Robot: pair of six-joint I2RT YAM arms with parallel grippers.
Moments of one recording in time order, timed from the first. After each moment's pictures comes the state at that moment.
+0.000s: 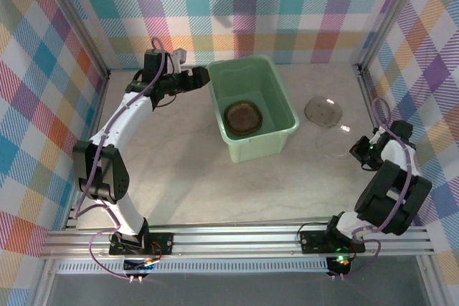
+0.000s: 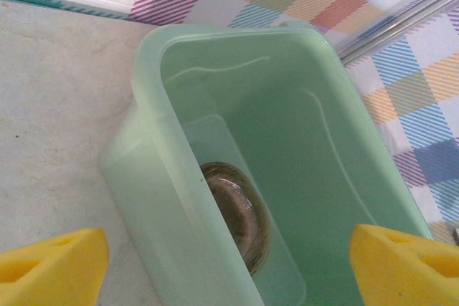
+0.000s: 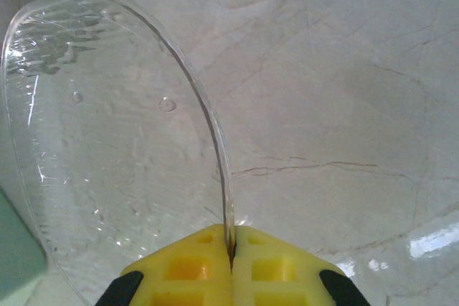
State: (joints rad) left arm -0.22 1.72 1.53 -0.37 0.47 -0.45; right arm -0.57 1.42 0.86 -0.63 -0.42 0.17
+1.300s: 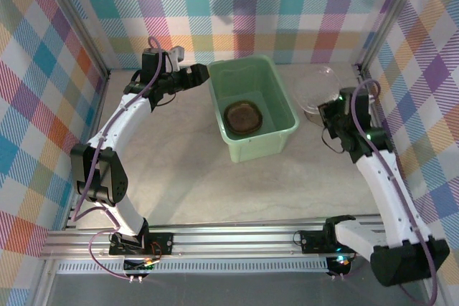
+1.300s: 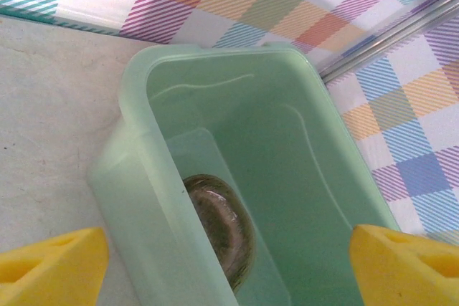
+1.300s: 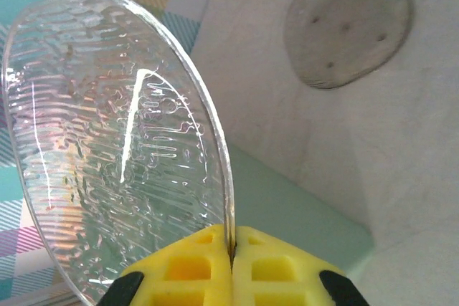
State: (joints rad) left arm -0.22 1.70 1.52 -0.33 0.47 -0.50; right arm 0.21 1.08 1.16 -0.69 0.13 1.25
